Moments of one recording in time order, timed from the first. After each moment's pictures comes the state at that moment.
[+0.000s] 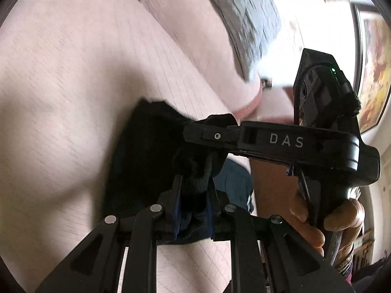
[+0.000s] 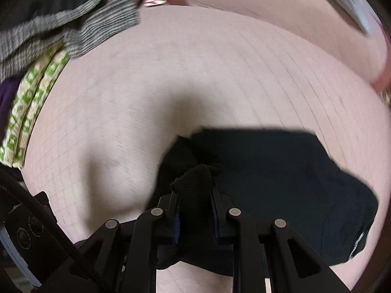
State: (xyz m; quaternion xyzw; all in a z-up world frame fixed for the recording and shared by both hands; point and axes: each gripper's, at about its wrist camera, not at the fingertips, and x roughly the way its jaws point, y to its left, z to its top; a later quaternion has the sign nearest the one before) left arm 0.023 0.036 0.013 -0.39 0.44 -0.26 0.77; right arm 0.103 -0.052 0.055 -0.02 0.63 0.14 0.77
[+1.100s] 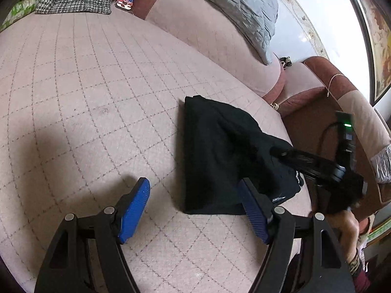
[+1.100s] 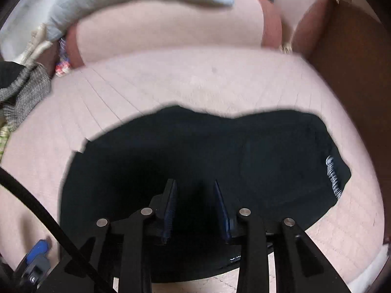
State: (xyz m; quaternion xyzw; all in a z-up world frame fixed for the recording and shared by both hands) left arm -0.018 0.068 0.001 -0.25 0.44 -0.19 0.84; right arm 0.018 -0.188 0.045 0.06 0.48 -0.07 0.87
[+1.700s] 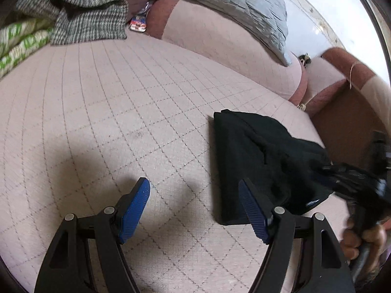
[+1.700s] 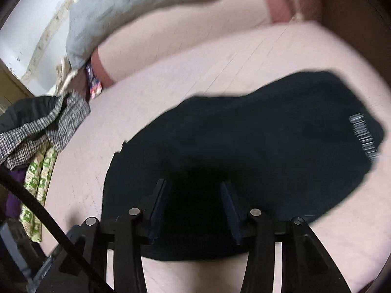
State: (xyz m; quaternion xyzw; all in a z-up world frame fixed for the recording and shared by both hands) left arm -0.024 0.067 0.012 -0.15 0.42 -0.11 0.89; right arm -0.001 -0.249 0.046 0.20 0.46 0.02 0.87
